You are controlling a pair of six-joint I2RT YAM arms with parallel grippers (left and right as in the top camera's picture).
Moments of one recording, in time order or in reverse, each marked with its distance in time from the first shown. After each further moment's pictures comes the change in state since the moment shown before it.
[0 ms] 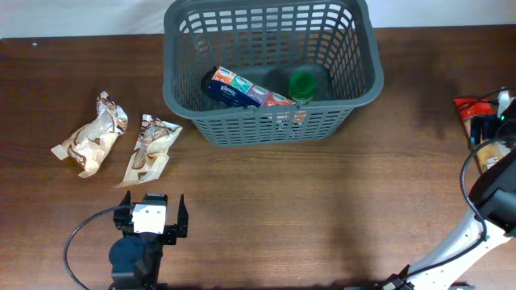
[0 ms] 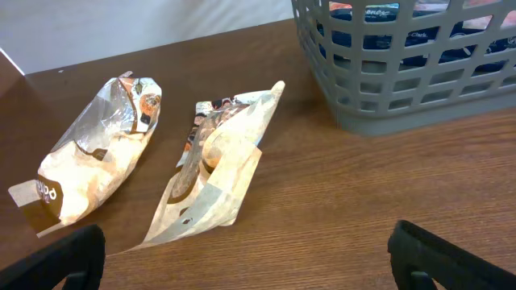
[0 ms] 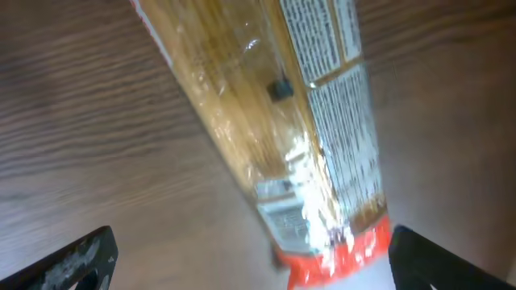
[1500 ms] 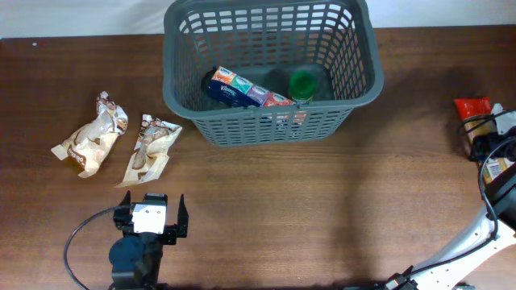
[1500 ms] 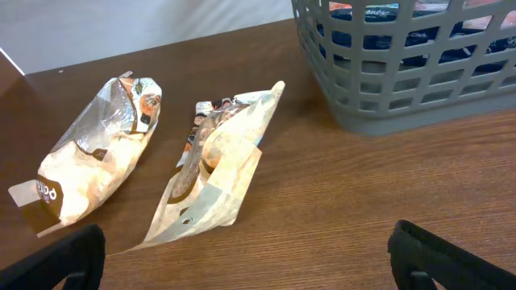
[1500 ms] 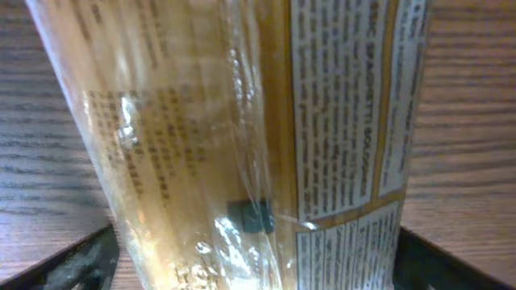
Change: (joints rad) left arm 0.000 0.000 0.000 0.000 0.000 0.000; right arm -0.114 0.099 -0.073 0.233 -0.175 -0.390
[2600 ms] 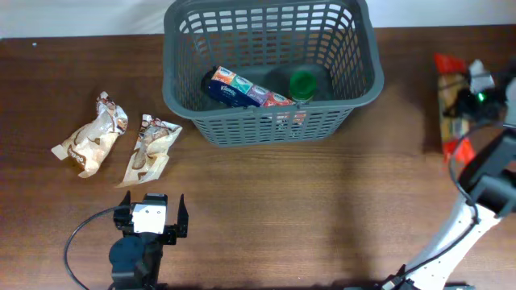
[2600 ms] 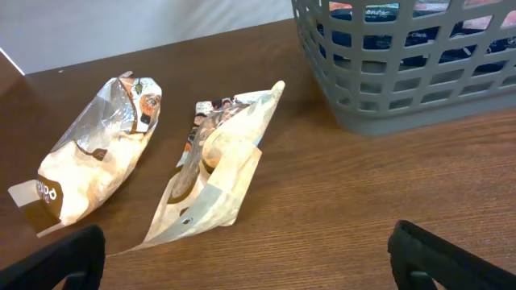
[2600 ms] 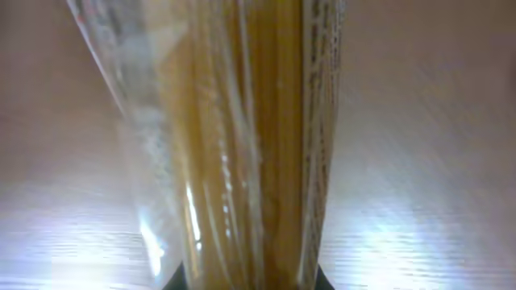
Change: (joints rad) left arm 0.000 0.000 0.000 0.000 0.000 0.000; right arm 0.209 0.057 0.313 -0.219 -0.306 0.378
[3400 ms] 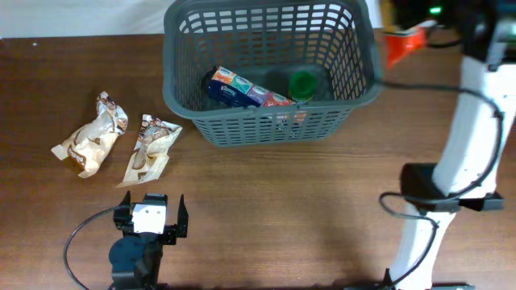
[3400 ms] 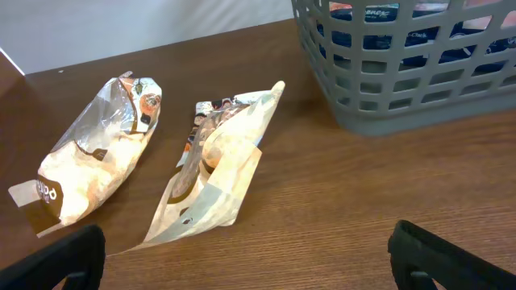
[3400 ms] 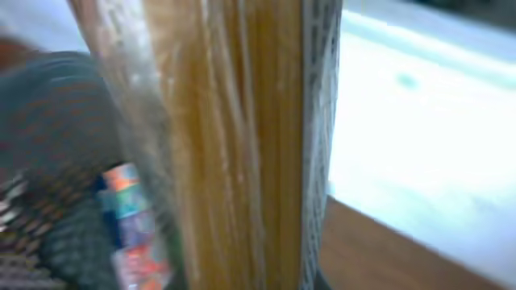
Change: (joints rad) left arm 0.000 0.000 0.000 0.000 0.000 0.000; right arm 0.555 -0.172 0.925 -0.232 -0.111 0.045
